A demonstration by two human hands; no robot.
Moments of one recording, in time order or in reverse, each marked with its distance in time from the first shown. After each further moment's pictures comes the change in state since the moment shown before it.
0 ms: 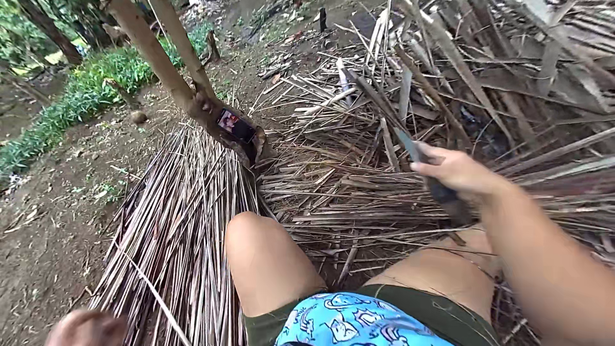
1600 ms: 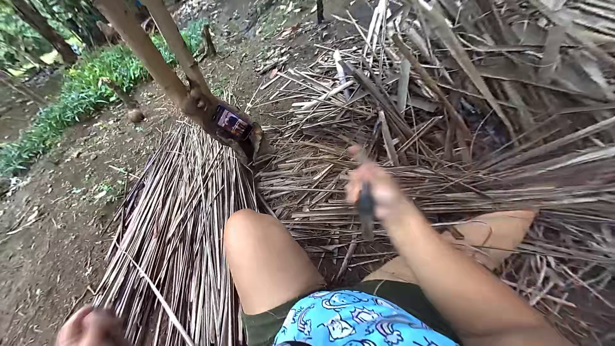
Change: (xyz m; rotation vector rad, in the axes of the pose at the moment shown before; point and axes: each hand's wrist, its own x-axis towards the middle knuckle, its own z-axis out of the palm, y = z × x) left_hand 0.001 -0.046 -0.024 0.224 0.338 -0.055; right_hand -0.024 -0.037 0.122 1.032 -0.221 -0.065
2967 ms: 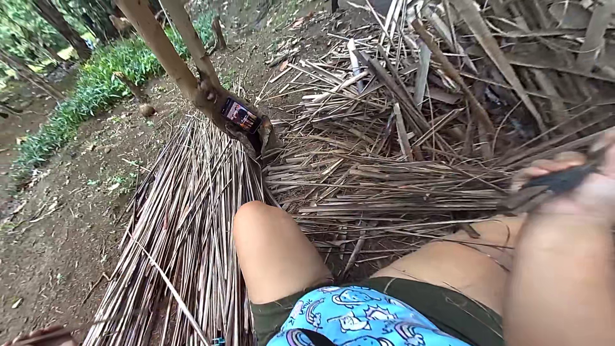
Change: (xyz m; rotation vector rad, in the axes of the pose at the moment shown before) left_hand 0.077 -0.037 -0.087 -0.397 0.591 0.005; right_hand -0.062 -0.084 -0.089 0.341 0.728 -0.469
